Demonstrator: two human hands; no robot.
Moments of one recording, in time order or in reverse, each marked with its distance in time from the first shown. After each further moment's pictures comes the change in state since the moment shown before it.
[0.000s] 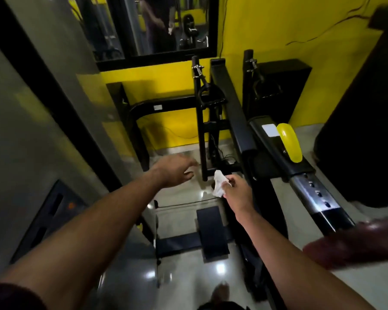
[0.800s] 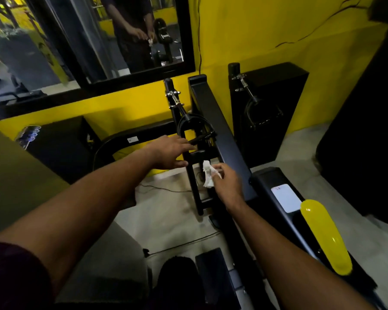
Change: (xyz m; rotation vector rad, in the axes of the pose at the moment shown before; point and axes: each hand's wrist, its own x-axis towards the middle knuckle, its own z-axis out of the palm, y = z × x) left_hand 0.353 -0.138 -0.061 0.281 -0.118 0.254; right_hand 0.318 -0.080 0.036 0.008 0.076 -0.110
